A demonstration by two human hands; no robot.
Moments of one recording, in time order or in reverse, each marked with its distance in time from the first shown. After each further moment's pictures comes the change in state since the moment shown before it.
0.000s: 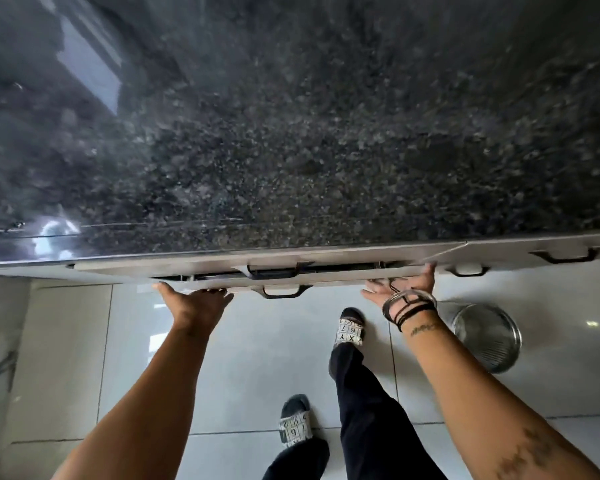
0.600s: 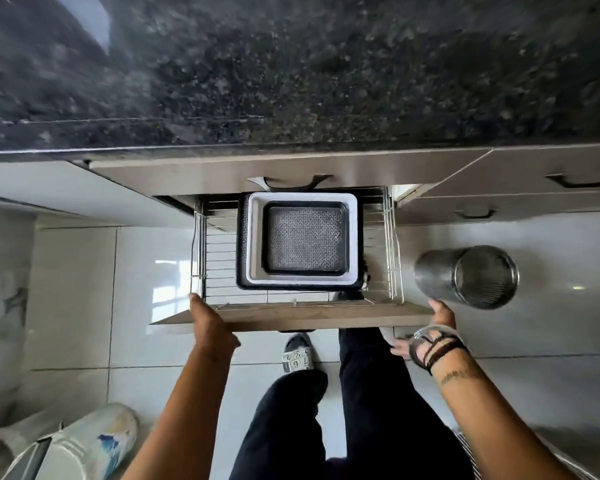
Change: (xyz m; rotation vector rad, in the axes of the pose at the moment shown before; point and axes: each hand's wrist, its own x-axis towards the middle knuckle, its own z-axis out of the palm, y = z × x) left_hand -0.088 -0.046 -0.149 0.549 0.704 -0.021; right_hand -0.079 0.075 -0.168 -0.410 0.560 0.075
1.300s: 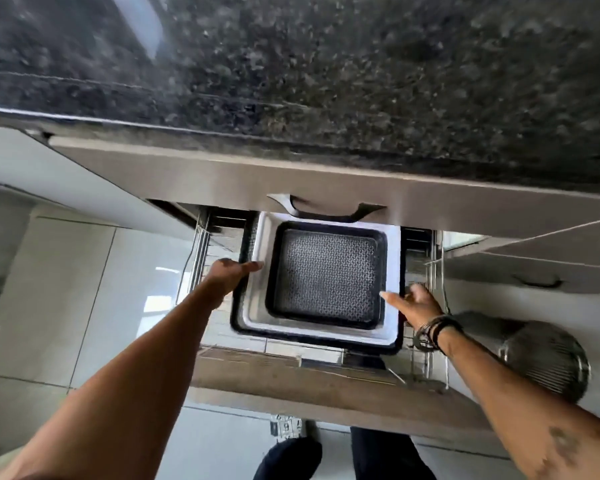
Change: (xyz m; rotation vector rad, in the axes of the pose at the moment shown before) left_hand 0.139 0.094 0.123 0.847 -0.261 0.652; right_hand 0.152 -0.074 0.142 -1.183 -0.116 -0.875
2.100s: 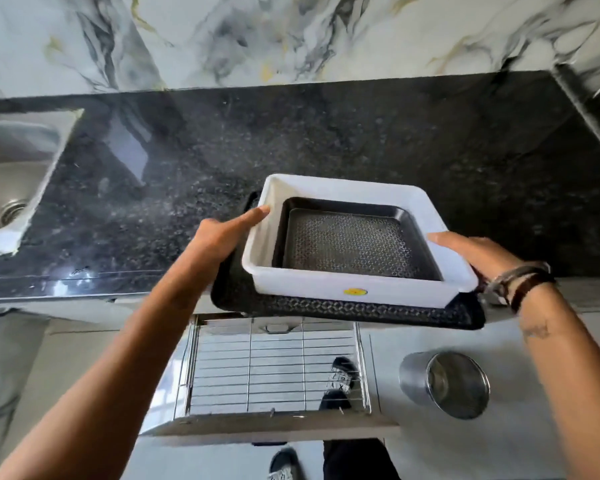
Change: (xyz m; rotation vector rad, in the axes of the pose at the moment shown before) left_hand -0.322 0.337 -0.052 -0.147 0.053 0.406; right_hand -0.251 -0.170 -0.369 0.365 0.073 -0.156
